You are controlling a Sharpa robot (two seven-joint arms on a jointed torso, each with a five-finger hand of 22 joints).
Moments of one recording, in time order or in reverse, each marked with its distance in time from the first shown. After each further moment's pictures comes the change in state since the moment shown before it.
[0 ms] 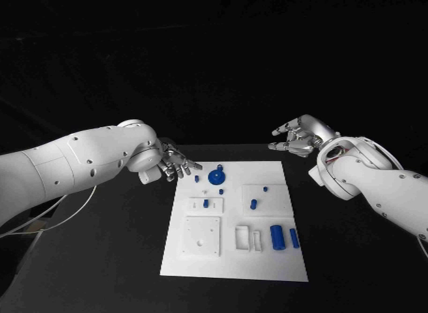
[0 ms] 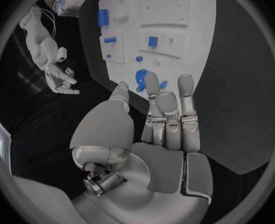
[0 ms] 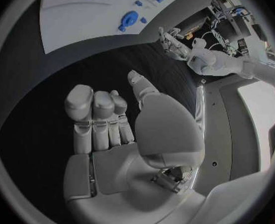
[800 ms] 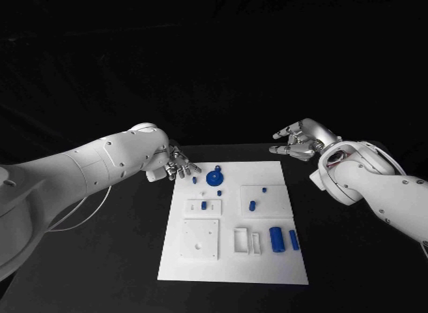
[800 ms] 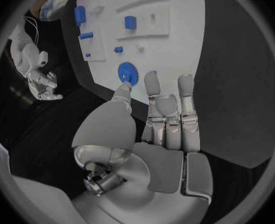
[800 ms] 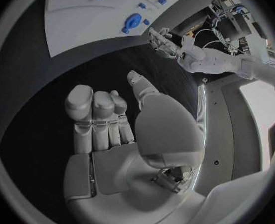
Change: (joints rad) left arm -0.045 0.173 -0.003 -0.302 -0.132 0.085 0.081; left_hand 0.008 0.036 -0.043 -0.045 0.180 -0.090 -0.036 0.371 0.089 0.000 -0.007 0.031 0.026 -0.004 -0.004 0.047 -0.015 0.001 0.008 0.000 -0.002 0.000; right arm 0.000 0.001 0.001 0.012 -0.001 -0.006 0.000; right_hand 0.000 0.000 0.000 0.000 0.019 0.000 0.000 0.000 0.000 0.000 0.000 0.000 0.000 0.000 0.000 0.000 0.000 0.000 0.000 0.000 0.000 0.000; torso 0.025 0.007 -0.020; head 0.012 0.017
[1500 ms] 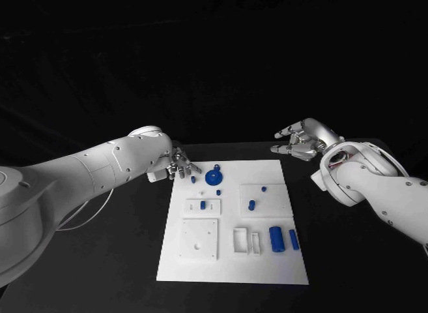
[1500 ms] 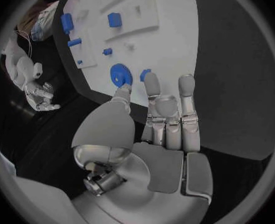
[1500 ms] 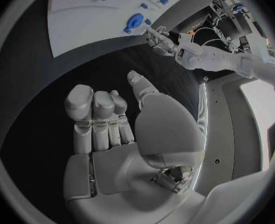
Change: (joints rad) left arm -0.014 0.023 -0.001 -0.042 -0.112 -0.003 0.064; left_hand -0.025 -0.038 0.046 0.063 -0.008 -0.009 -0.011 0.005 0.262 0.002 -0.010 0.011 0.016 0.004 -0.004 0.019 0.005 -0.015 -0.004 -0.011 0.022 0.001; right arm 0.000 0.001 0.004 0.007 0.000 -0.011 0.002; right_hand 0.000 0.000 0.000 0.000 0.000 0.000 0.000 0.000 0.000 0.000 0.000 0.000 0.000 0.000 0.000 0.000 0.000 0.000 0.000 0.000 0.000 0.000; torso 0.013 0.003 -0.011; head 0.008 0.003
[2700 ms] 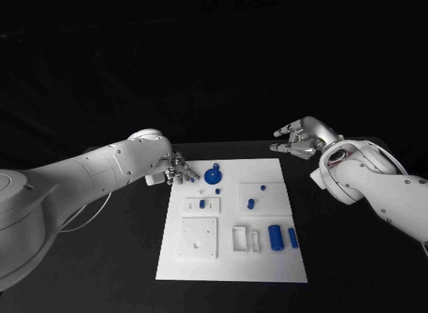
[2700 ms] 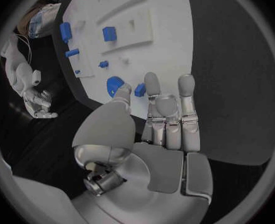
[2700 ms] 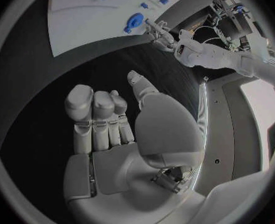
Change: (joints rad) left arm -0.020 0.011 -0.003 -0.024 -0.012 0.066 0.002; left_hand 0.007 0.064 -0.041 -0.043 0.006 0.014 0.004 -0.070 -0.018 0.000 0.000 -0.011 -0.002 -0.007 0.000 0.000 -0.019 0.000 0.000 0.000 0.000 0.000; right arm 0.000 -0.001 0.001 0.001 0.000 -0.001 -0.001; right_hand 0.000 0.000 0.003 0.003 -0.019 0.000 0.000 0.000 0.000 0.000 0.000 0.000 0.000 0.000 0.000 0.000 0.001 0.000 0.000 0.000 0.000 0.000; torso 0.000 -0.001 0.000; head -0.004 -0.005
